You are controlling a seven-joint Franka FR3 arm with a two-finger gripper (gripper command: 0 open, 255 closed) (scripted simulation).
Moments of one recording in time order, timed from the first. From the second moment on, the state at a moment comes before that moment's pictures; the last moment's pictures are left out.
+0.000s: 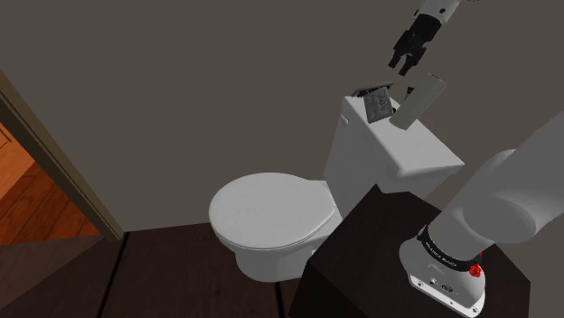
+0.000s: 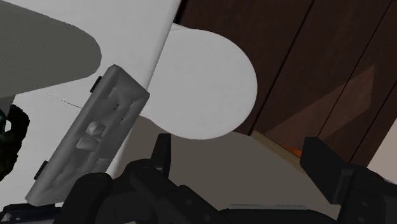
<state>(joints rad) -0.07 -0.14 -0.73 -1.90 0.27 1.57 -0.59</state>
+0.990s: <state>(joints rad) -0.35 0.50 -0.81 -1.45 0.64 1.32 -0.89</state>
